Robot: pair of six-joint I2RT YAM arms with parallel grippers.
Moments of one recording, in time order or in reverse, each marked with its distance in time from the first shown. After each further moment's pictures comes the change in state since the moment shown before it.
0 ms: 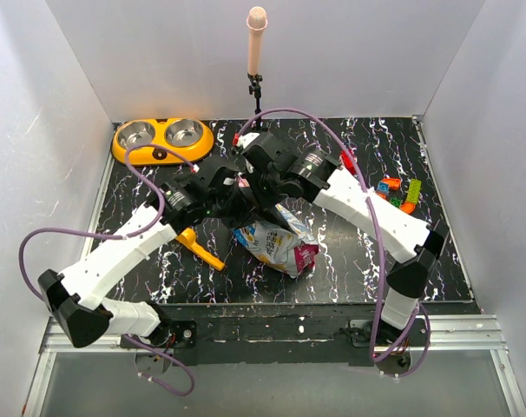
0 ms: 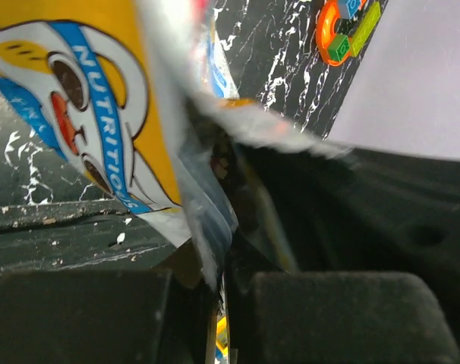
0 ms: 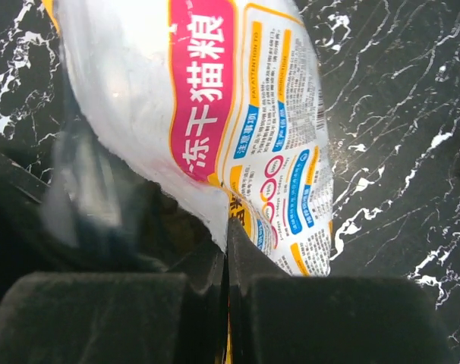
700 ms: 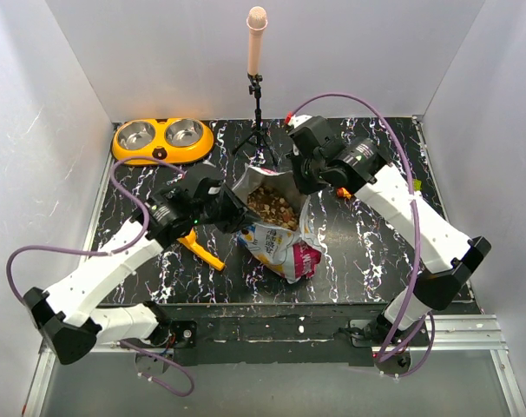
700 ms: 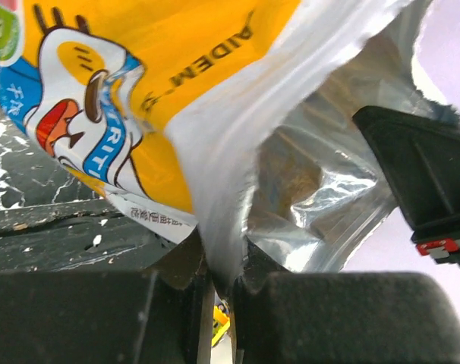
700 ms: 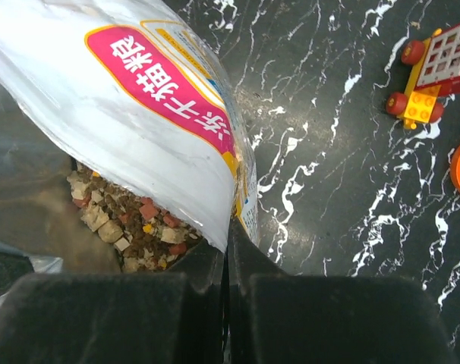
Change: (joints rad) left arm 0.010 -0.180 -0.169 0.113 0.019 -0.076; right arm -0.174 -0.182 -0.092 -0.058 0.059 0.059
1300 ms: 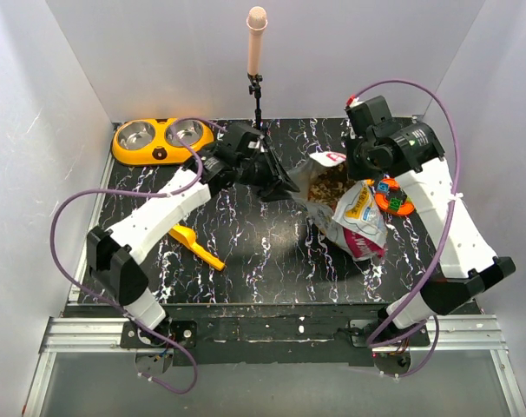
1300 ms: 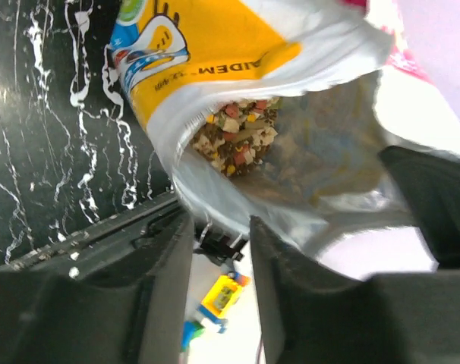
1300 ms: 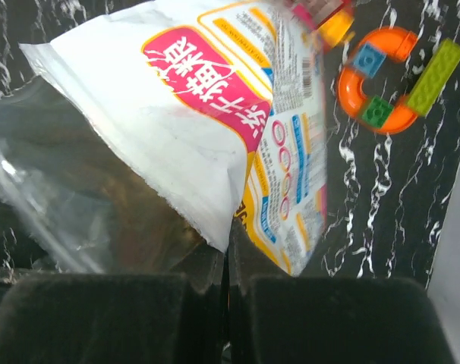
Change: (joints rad) left arm 0.073 0.517 0.400 0.087 0.316 0.220; right arm -0.290 -0.059 0.095 -0.205 0.024 -0.037
